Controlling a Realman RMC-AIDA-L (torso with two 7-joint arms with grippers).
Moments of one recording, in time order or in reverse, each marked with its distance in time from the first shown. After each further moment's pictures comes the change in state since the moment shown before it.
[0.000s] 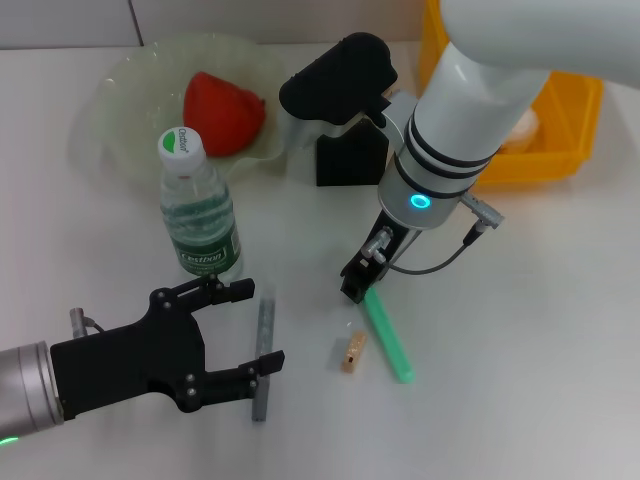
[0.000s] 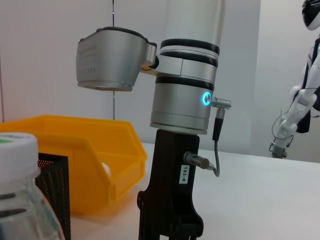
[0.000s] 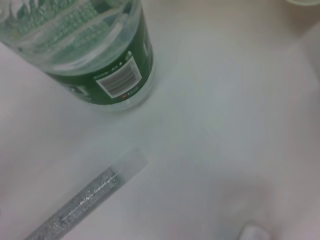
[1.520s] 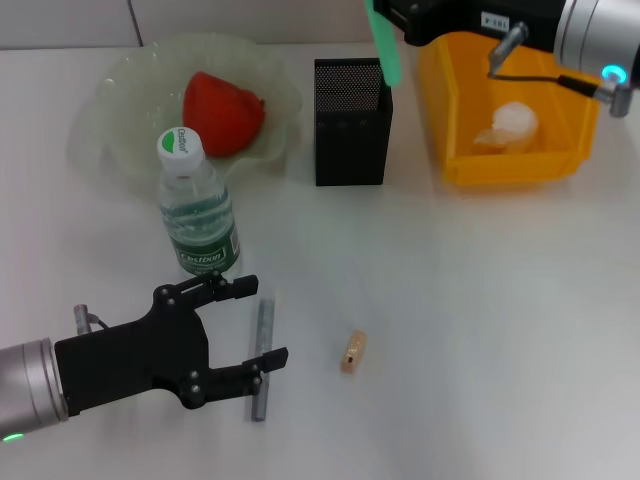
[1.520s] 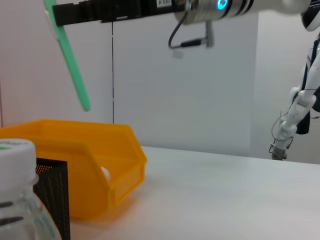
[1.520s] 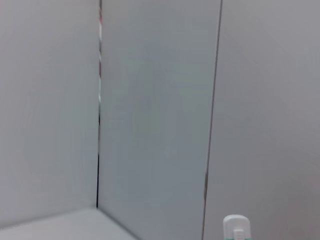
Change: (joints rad) left arm -0.016 0.000 -0.003 -0.024 -0.008 0.001 0.023; right arm -0.794 -0.008 0.396 -0.740 0.654 0.438 -1.111
